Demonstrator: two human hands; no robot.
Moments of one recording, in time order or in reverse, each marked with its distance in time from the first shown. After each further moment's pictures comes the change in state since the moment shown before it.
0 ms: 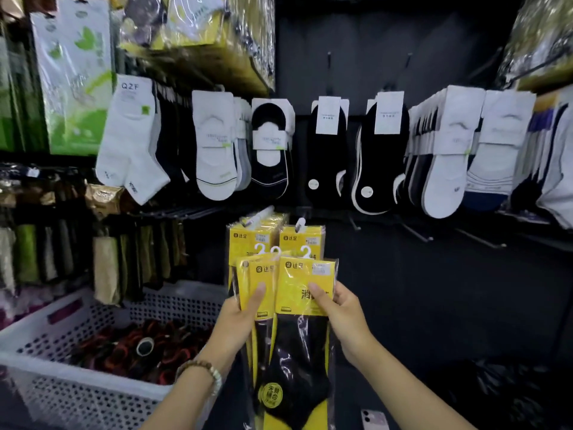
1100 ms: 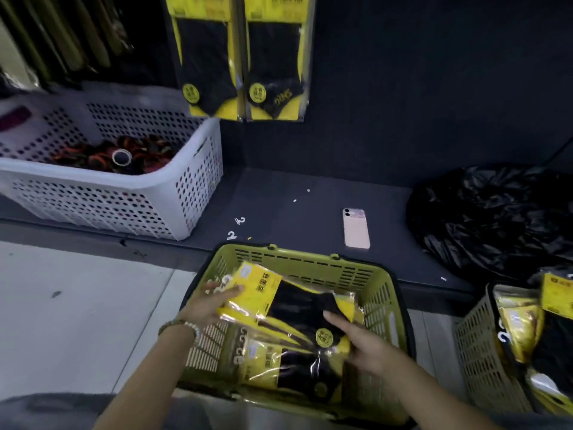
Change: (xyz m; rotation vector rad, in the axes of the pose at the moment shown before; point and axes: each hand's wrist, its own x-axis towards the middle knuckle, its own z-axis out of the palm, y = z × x) left_hand -0.193 -0.264 0.004 0.026 -0.038 -1.014; right_hand -0.248 0.261 -0.136 0.199 0.062 1.204
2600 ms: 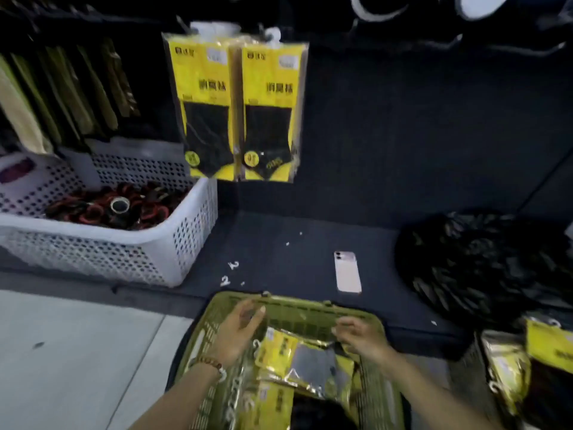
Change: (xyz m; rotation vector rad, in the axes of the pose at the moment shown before) left_hand -0.002 0.037 0.057 0.204 -0.028 0.428; right_hand -0.026 -0.081 0.004 -0.633 0.291 -0.382
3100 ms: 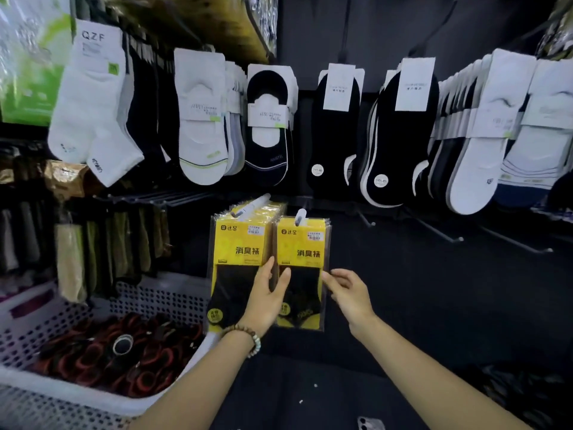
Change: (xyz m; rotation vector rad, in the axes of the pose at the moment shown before) left_hand 0.116 0.292 -0.077 -0.084 0.169 0.566; right_hand 0.061 -0.334 -0.034 0.372 0.304 -0.590
